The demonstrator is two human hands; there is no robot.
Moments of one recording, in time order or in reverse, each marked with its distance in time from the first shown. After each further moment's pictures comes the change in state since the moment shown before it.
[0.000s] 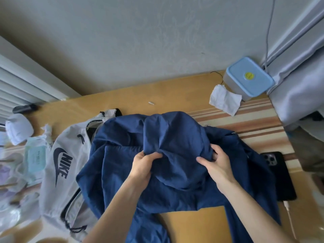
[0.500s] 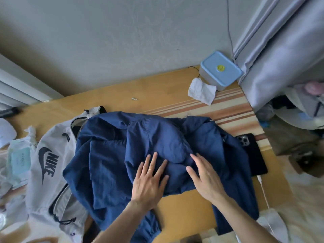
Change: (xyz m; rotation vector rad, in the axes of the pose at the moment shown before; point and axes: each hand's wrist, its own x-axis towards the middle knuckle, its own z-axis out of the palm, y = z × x) left_hand -0.018 -0.127 0.001 1.559 0.074 0.930; right_hand -0.063 0.072 -0.034 -0.767 -0.061 -0.287
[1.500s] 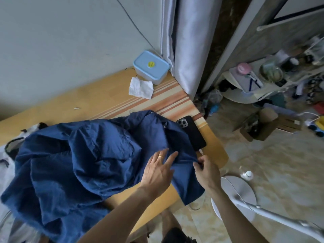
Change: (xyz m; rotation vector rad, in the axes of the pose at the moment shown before) left_hand 0.021 0.195 0.007 -0.078 -0.154 0.385; right_hand -0.083 0.149 -0.057 0.230 0.394 0.457
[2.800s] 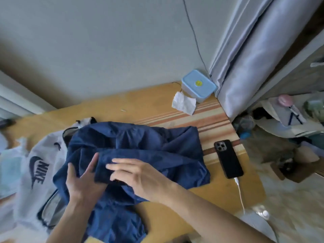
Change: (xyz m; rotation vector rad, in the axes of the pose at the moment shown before) left_hand -0.129 -0.162 -0.157 -1.919 0.532 -0.991; right_hand -0.088 -0.270 0.113 -0.069 -0.494 -1.522
